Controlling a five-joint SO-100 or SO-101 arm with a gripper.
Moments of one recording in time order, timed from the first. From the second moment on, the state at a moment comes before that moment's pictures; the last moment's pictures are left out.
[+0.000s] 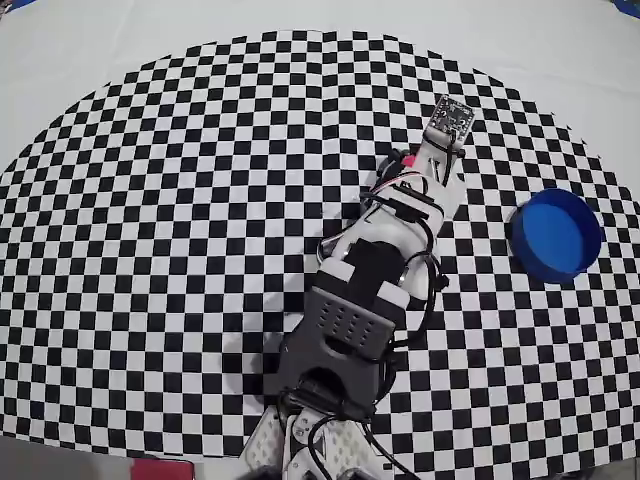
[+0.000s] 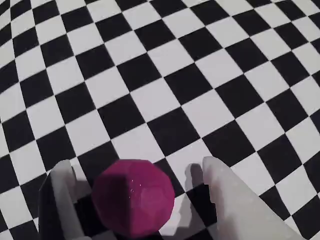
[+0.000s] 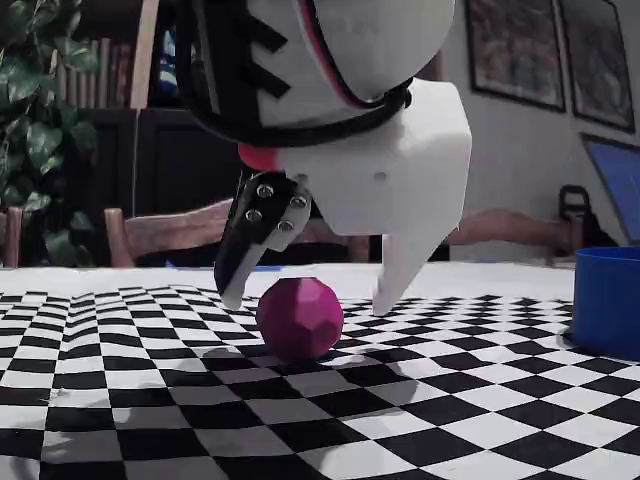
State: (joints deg) arm 28.4 74.6 117.0 0.1 -90.9
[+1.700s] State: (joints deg) arm 27.6 70.5 113.7 0.1 -90.9
